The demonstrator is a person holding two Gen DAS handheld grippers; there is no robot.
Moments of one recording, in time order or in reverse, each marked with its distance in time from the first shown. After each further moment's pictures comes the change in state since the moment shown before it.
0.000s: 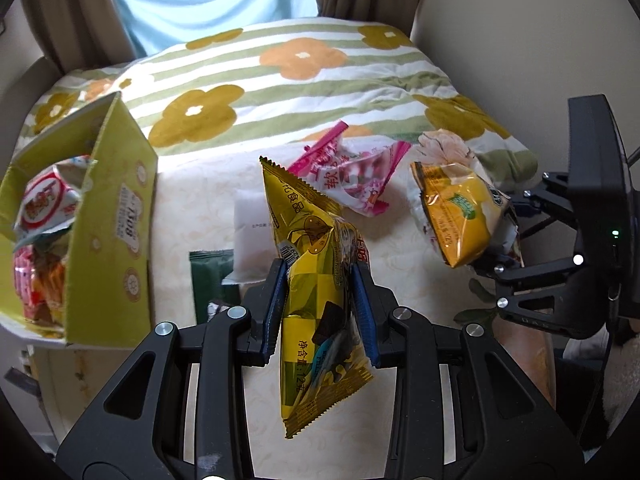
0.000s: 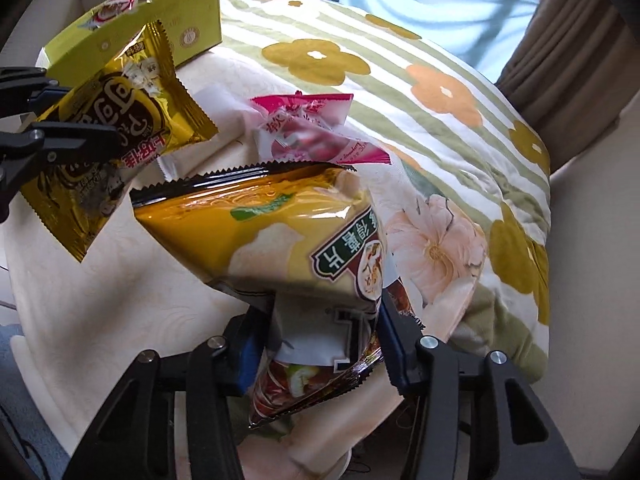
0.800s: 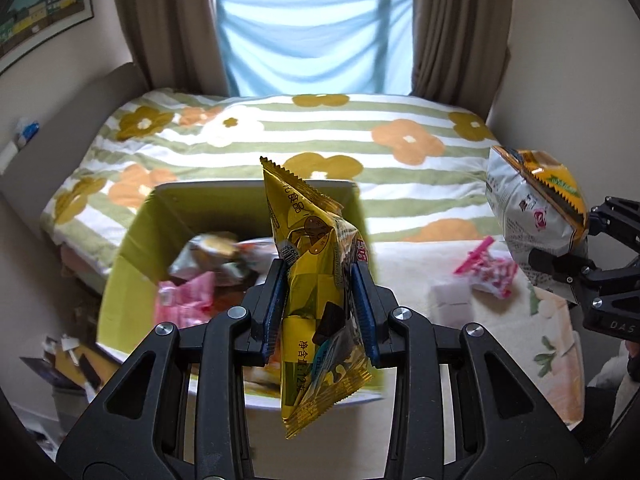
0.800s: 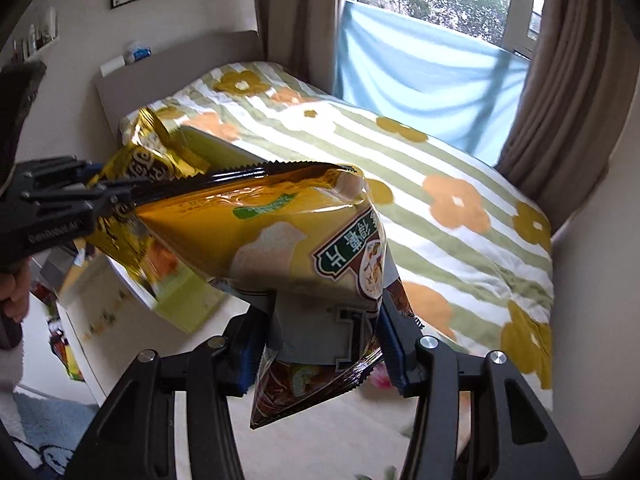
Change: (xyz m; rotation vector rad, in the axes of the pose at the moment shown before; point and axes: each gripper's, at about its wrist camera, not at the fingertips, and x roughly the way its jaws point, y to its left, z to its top) left arm -0.114 0.223 0.029 -0.160 -0.205 0.160; right arm -0.112 0.100 0.169 0.076 -0.293 0.072
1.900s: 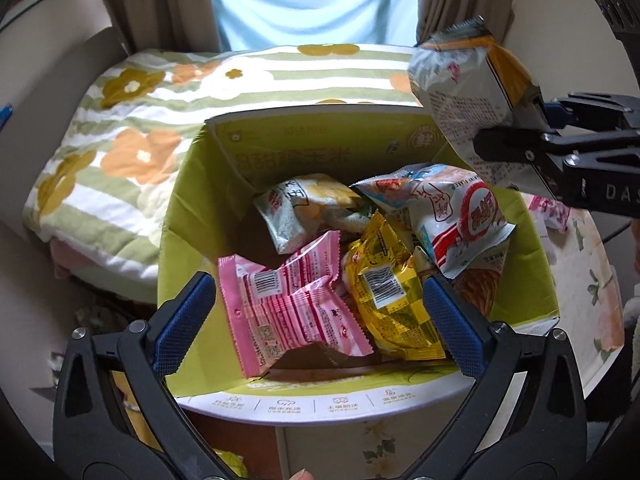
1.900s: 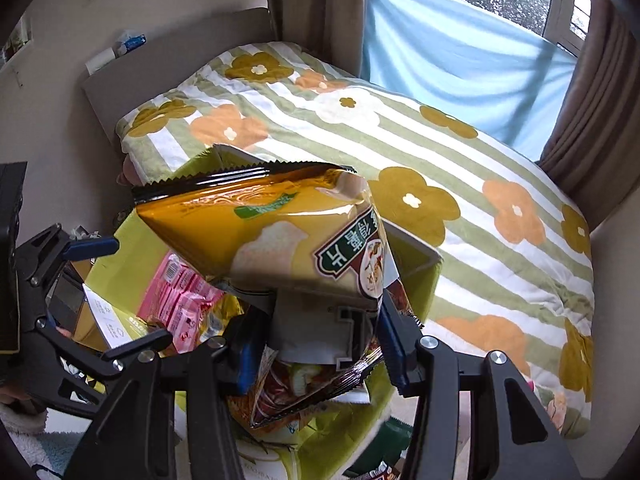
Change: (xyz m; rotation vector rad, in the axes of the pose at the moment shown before) left arm 0.069 0.148 -0.029 0.063 0.158 -0.077; right arm 0.123 0.123 0.122 0.028 0.090 0.021
